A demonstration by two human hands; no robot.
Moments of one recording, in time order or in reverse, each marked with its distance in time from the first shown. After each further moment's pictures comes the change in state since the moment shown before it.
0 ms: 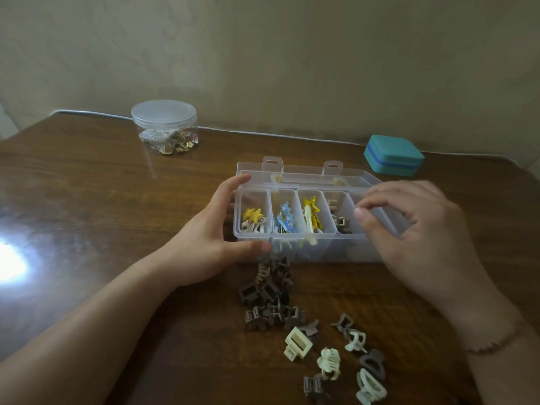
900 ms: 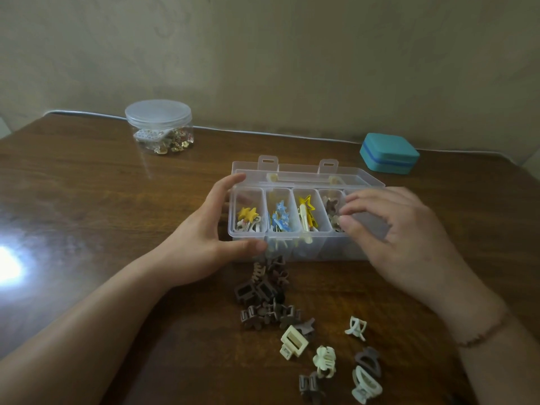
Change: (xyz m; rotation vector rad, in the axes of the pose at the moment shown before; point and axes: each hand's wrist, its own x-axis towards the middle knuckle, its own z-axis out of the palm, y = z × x) left_hand 0.001 -0.002 0.000 -0.009 0.000 0.002; right_hand 0.001 0.006 0.009 -0.021 -0.100 0.051
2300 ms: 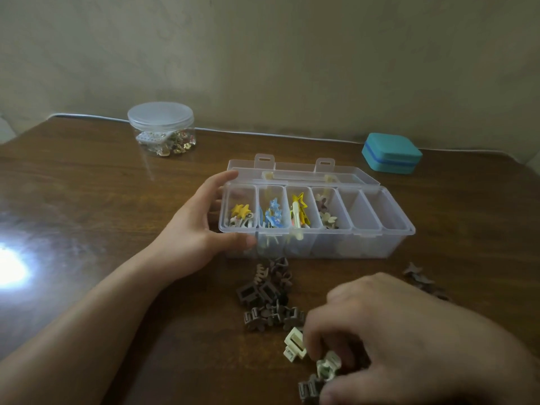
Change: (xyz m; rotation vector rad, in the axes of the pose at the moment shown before) left_hand 0.001 -0.001 -0.007 -0.149 0.100 -0.025; right_hand -0.025 -0.050 -0.017 -0.010 -0.825 -0.382
